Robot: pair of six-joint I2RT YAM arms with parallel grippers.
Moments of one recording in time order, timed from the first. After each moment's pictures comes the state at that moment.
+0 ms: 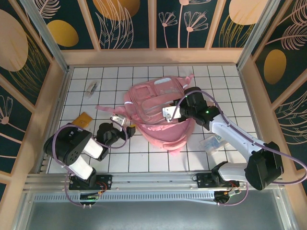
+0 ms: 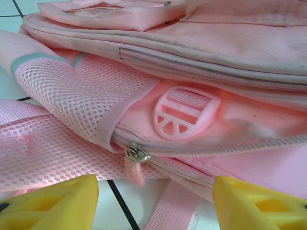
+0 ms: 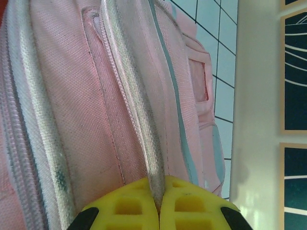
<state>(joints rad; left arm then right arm) -0.45 1.64 0.15 1.15 0.22 -0.12 0.57 1.26 0.93 -0.35 -0.24 -1.31</state>
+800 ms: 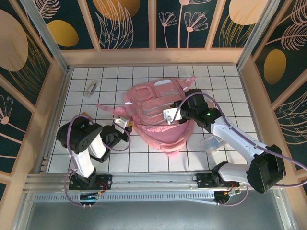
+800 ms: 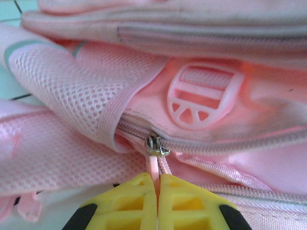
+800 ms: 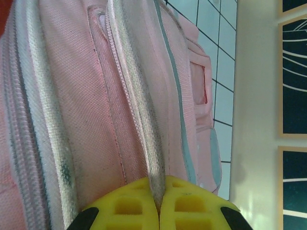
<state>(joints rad) -0.49 1.80 0.13 1.37 0.16 -0.06 0.58 1.23 0.91 -0.34 -0.25 -1.31</state>
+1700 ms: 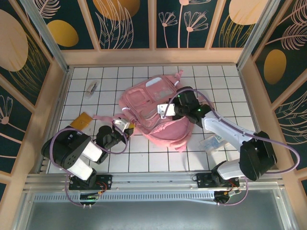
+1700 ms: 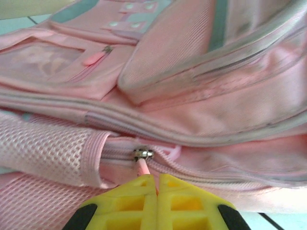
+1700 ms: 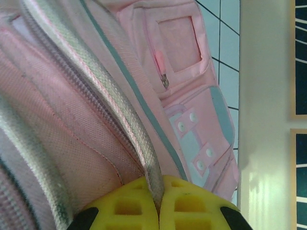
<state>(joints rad) -0.50 1.58 0.10 1.20 0.30 -0.04 0.62 1.40 0.96 -0.24 -0.13 -1.21</state>
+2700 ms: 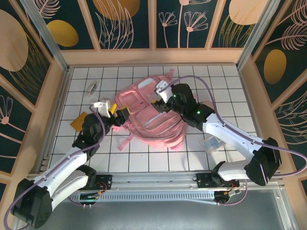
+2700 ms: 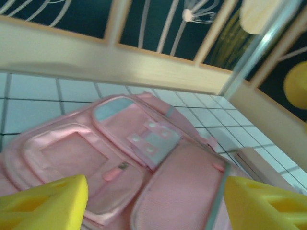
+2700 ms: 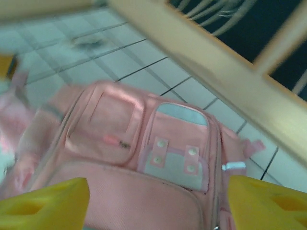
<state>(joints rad) -0.42 0.90 0.42 0.29 0.09 -0.45 0.78 1.30 1.08 -0.19 0.13 -0.13</state>
